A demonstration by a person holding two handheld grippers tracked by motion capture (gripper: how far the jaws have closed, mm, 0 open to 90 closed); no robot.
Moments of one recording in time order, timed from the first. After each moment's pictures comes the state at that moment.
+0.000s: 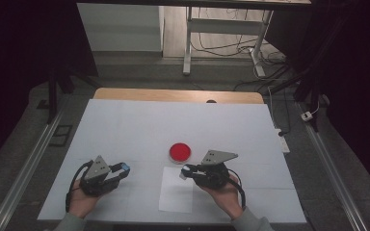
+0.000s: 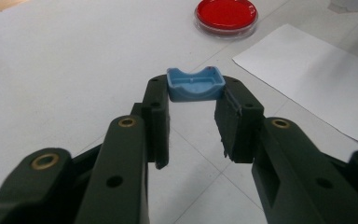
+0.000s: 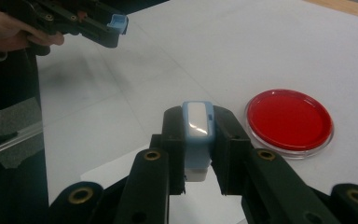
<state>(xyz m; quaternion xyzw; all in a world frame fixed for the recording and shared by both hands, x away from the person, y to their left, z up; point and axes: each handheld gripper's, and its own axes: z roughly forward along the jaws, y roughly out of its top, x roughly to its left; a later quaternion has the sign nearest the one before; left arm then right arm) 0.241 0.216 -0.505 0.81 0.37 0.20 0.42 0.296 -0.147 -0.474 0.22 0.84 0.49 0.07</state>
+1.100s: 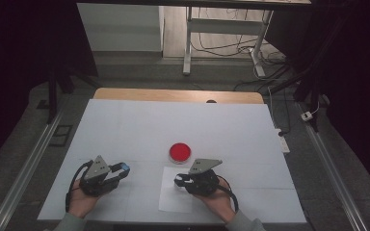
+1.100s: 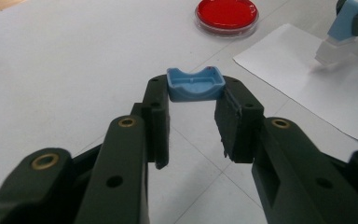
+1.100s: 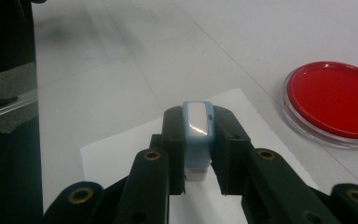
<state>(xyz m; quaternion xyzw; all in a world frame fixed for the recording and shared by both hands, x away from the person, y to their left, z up) 0.241 0.217 -0.505 0.81 0.37 0.20 0.42 0.289 -0.124 -0.501 0.19 0.88 0.44 0.06</state>
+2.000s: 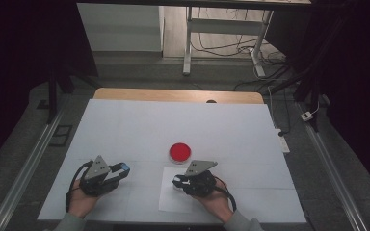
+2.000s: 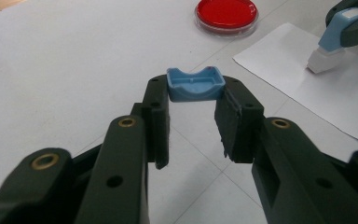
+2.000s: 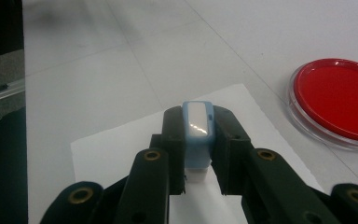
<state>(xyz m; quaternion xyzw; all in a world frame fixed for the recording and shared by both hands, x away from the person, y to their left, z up) 0.241 0.217 -0.505 0.81 0.37 0.20 0.42 0.288 -0.117 -0.507 0.18 0.89 0.42 0.07</state>
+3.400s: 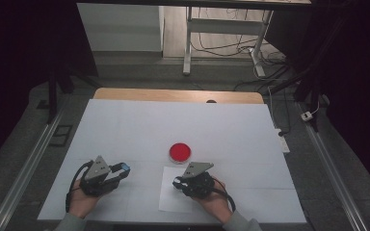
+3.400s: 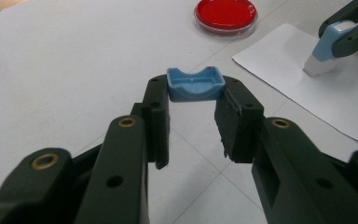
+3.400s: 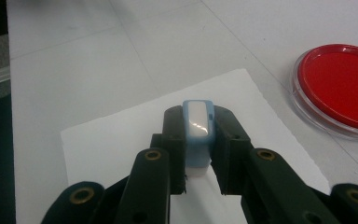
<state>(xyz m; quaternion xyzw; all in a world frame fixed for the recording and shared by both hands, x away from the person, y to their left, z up) 0.240 0.216 -0.505 0.81 0.37 0.20 0.42 0.285 -0.113 -0.512 0.18 0.90 0.39 0.08</state>
